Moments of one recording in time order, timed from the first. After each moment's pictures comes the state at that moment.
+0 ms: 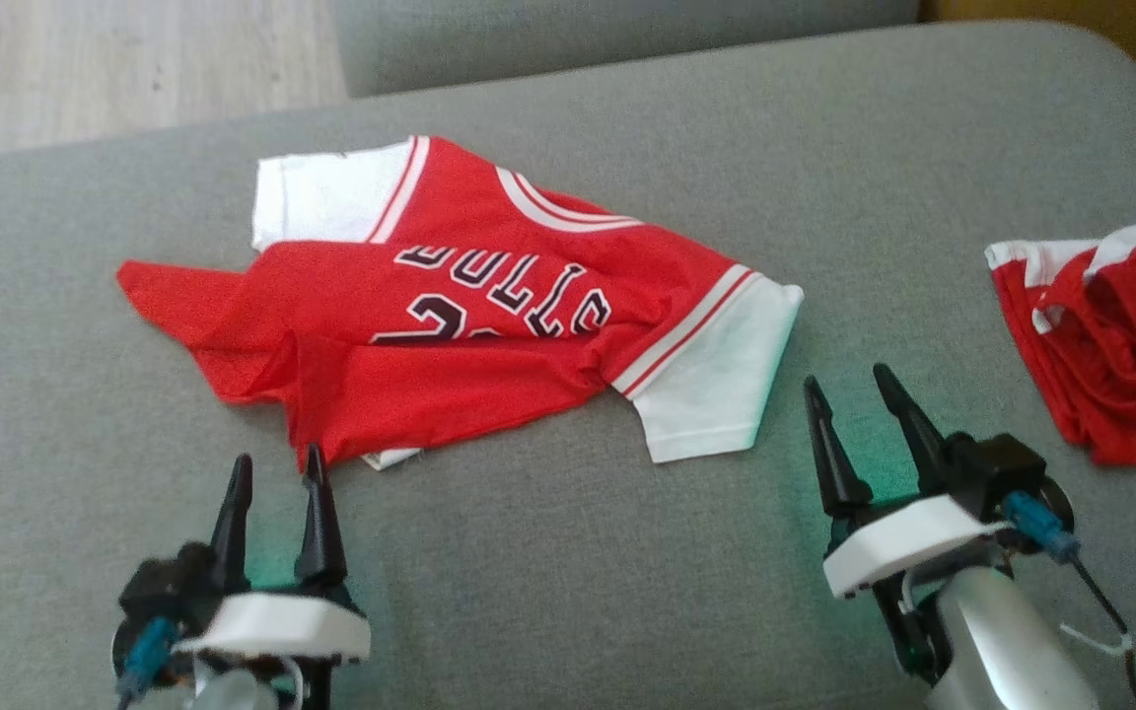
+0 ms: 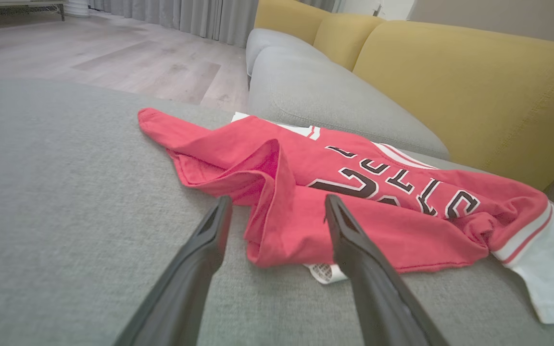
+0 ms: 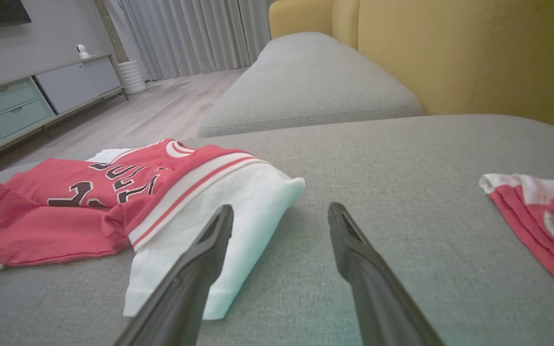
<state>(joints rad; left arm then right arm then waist) -0.08 0.05 -0.11 0.38 -0.36 -0.05 -0.26 -0.20 -0.06 0.17 0.49 0.16 0.13 -0.26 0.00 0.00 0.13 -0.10</state>
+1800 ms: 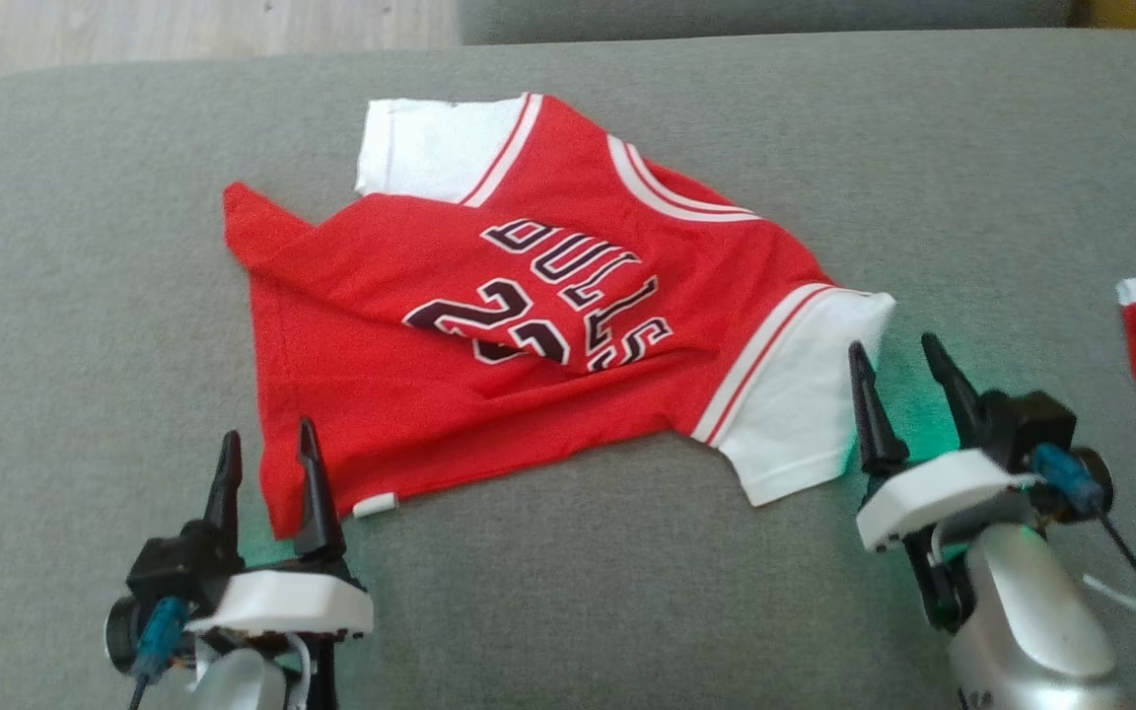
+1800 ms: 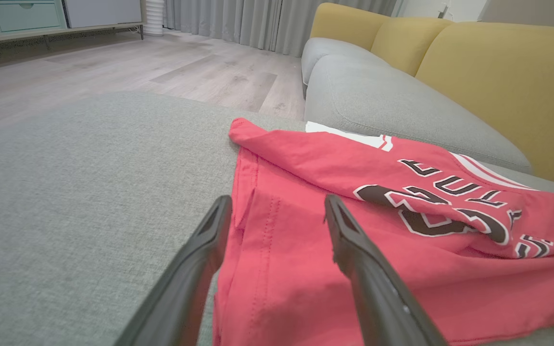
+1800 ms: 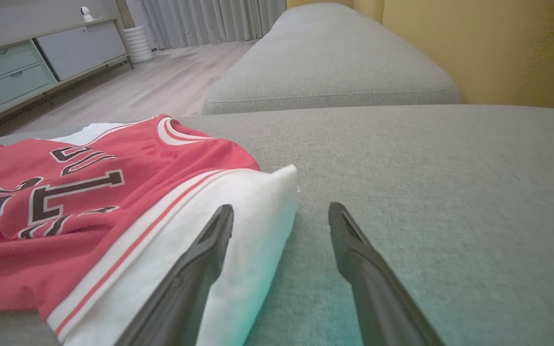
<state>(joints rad) -0.12 0.04 -0.12 0.37 -0.33 0.03 -0.26 -0.31 -0.05 0.06 0.63 0.09 0.13 -0.26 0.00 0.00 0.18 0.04</state>
